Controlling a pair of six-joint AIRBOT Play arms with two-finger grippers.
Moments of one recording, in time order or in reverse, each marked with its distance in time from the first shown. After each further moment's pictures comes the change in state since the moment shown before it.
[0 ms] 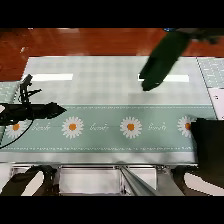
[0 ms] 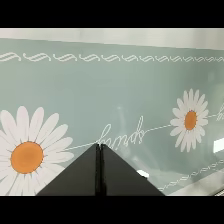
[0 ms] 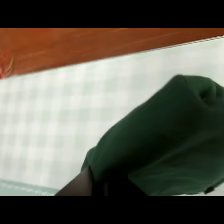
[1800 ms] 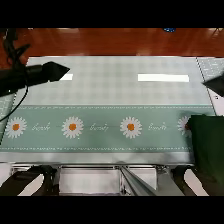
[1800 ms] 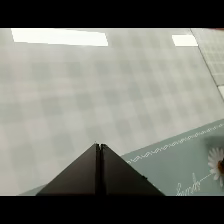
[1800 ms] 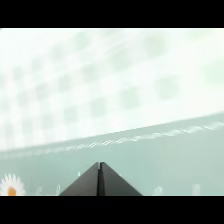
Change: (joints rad) left arm -0.246 -0.142 0.431 -0.030 0.239 0.002; right arm -0.167 0.373 -0.652 0.029 -0.004 -0.135
